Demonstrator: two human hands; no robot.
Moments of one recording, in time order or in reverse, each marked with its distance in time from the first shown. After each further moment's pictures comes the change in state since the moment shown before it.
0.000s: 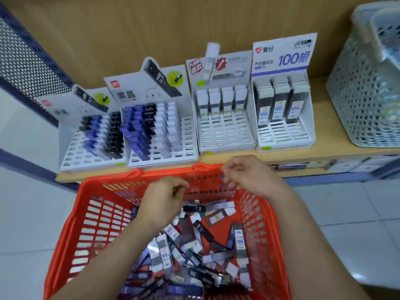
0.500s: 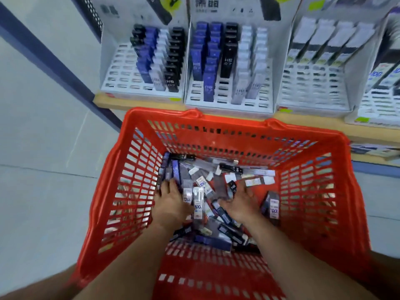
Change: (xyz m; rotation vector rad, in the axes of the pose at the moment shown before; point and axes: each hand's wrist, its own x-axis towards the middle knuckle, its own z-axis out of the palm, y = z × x) left_hand -0.103 -0.168 0.098 0.212 -0.430 -0.612; right_hand 0.002 0.114 0.213 -0.623 -0.179 0.443
